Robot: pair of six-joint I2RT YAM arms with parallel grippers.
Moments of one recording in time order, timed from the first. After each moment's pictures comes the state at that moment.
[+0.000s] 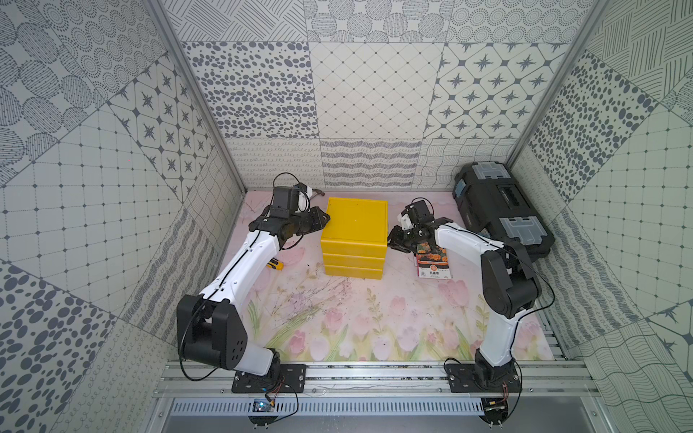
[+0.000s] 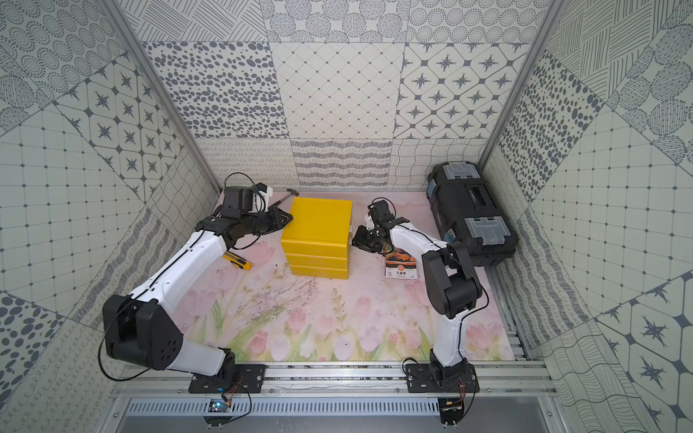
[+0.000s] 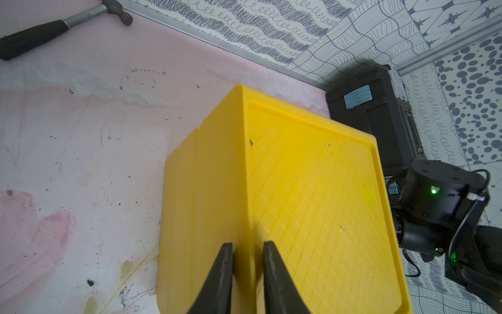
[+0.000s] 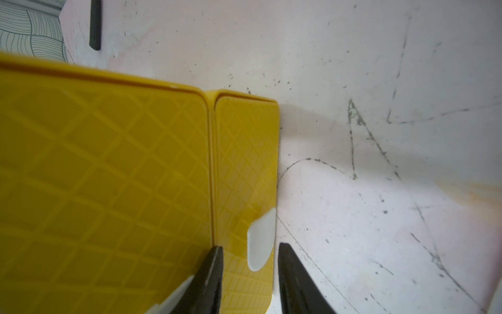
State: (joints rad) left arm -0.17 1.50 1.30 -0.50 0.39 -0.45; right arm 0.42 1.91 1.36 -0.45 -0.39 0.63
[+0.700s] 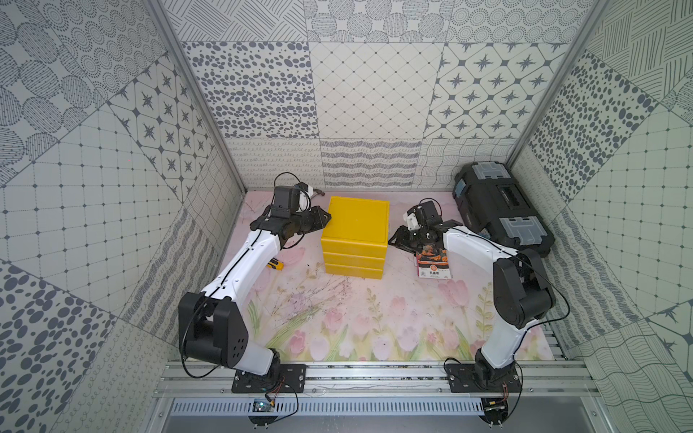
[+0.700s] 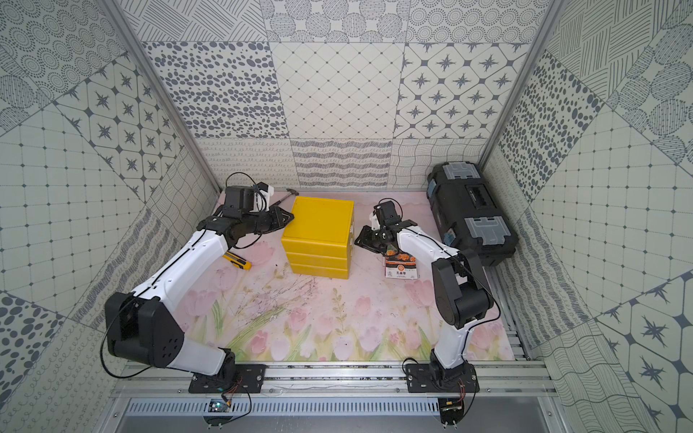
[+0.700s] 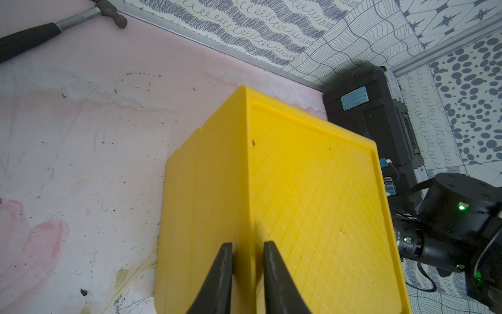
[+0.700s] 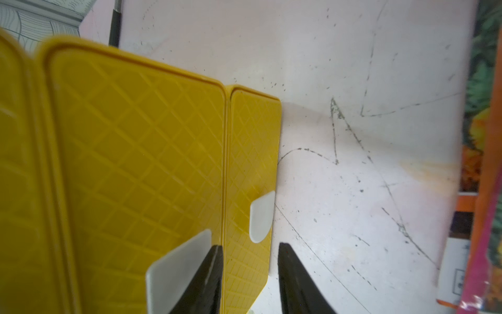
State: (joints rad) left arm -0.17 1.51 1.30 -0.49 0.39 -0.45; right arm 0.38 1.79 1.27 -0.43 -0.39 0.62
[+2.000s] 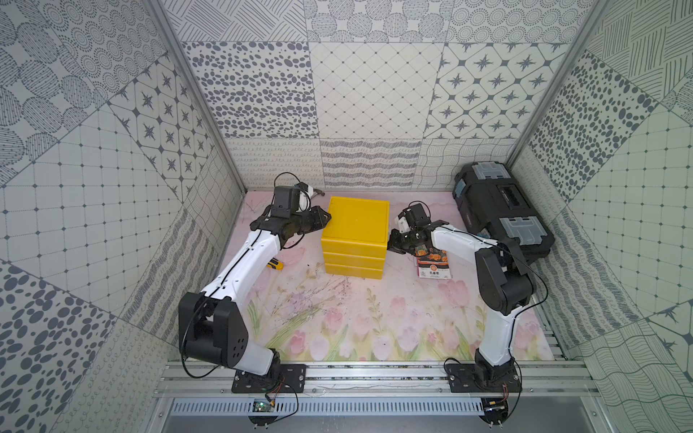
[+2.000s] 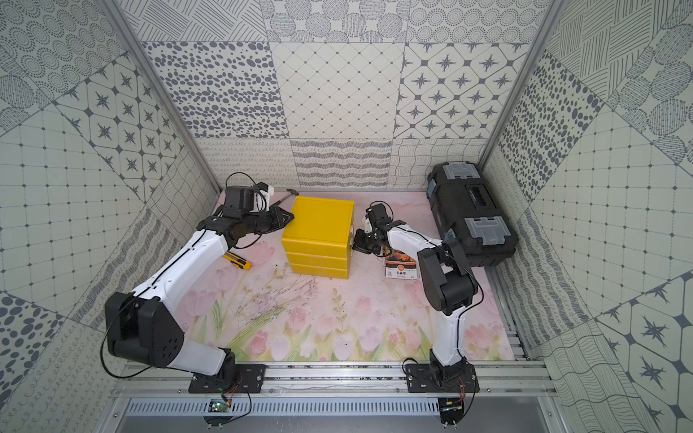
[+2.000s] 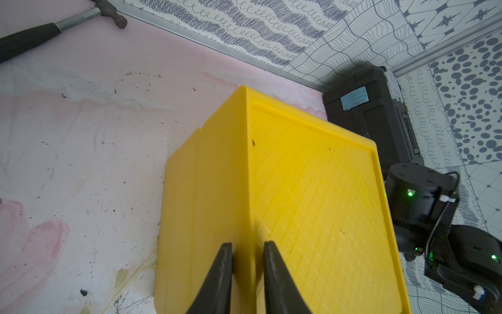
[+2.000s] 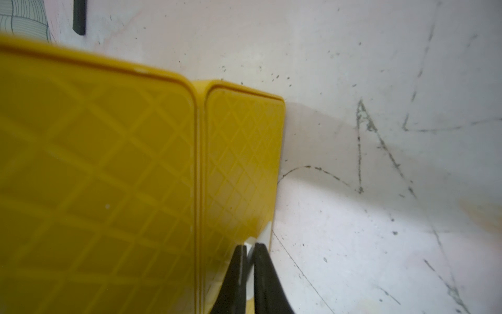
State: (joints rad) left arm -0.17 1.51 1.30 -0.48 0.39 -0.45; right arm 0.42 1.94 1.34 -0.42 -0.37 0.59
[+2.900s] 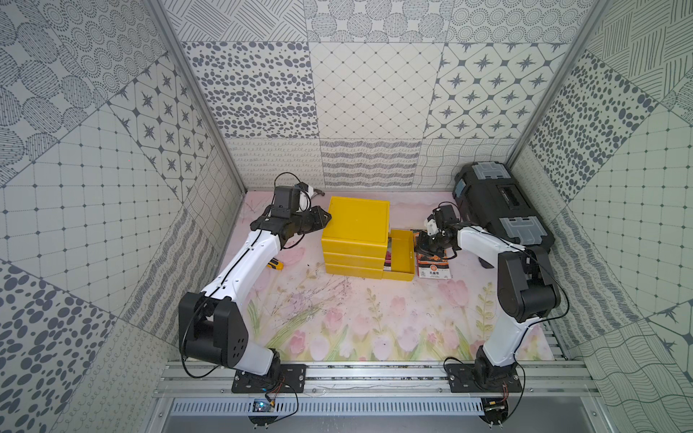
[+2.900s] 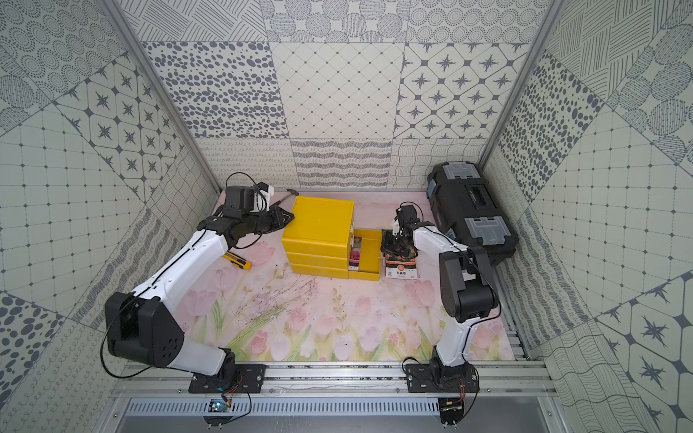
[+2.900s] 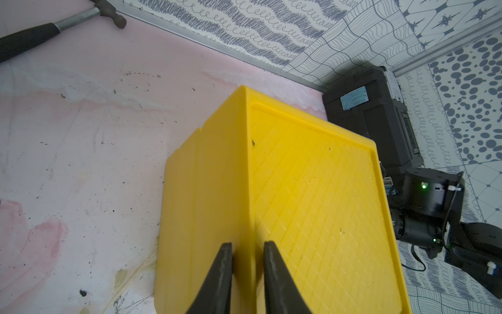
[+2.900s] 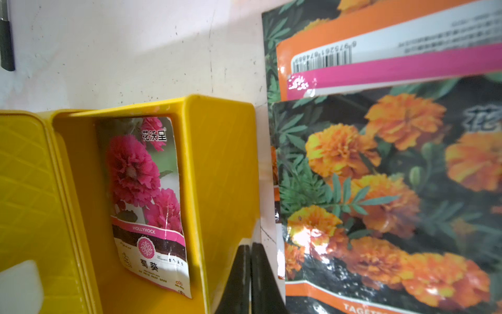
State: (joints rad) left arm -0.17 1.51 1.30 -0.48 0.39 -0.45; right arm 0.21 1.82 1.21 -0.53 -0.32 0.45
